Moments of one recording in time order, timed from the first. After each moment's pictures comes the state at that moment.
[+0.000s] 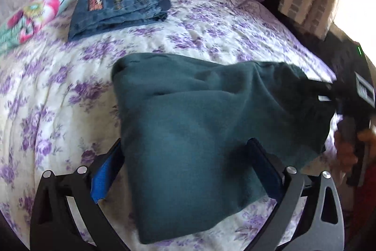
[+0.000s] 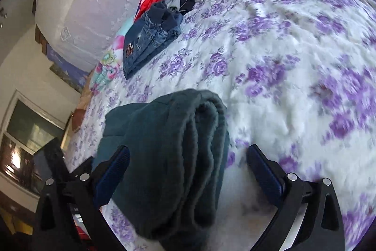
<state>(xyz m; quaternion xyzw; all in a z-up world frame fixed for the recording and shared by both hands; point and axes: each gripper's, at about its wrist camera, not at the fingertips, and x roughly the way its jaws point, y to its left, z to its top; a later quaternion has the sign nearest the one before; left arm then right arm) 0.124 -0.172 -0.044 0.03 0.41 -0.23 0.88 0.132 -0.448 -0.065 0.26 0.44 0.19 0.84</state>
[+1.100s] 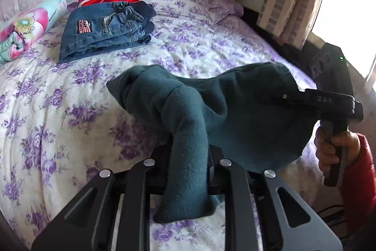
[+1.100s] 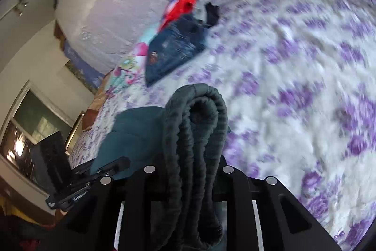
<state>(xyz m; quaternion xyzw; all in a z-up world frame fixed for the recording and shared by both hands) 0.121 -0.152 -0.013 0.00 0.37 -0.30 0.88 0.113 -0.431 -0.037 0.24 0.37 0.24 0.87</state>
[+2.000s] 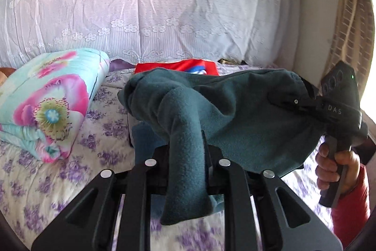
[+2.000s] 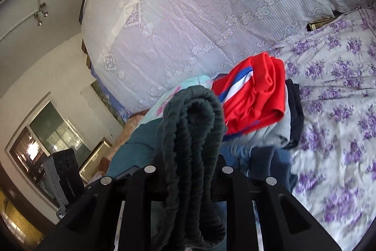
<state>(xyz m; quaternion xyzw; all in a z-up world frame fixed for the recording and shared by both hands) 0.382 -0.072 0.111 -0.05 0.27 -0.20 0.94 0.414 -0.342 0.099 0.25 0.27 0.32 0.88</state>
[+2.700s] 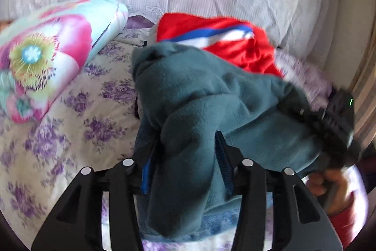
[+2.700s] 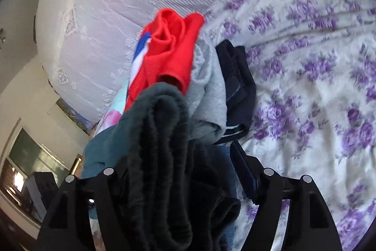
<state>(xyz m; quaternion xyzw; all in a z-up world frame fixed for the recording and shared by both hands) 0.445 -0.062 0.018 -0.11 0.33 -0.14 0.93 0.481 -0.366 -0.014 0.29 0.31 0.22 0.88</state>
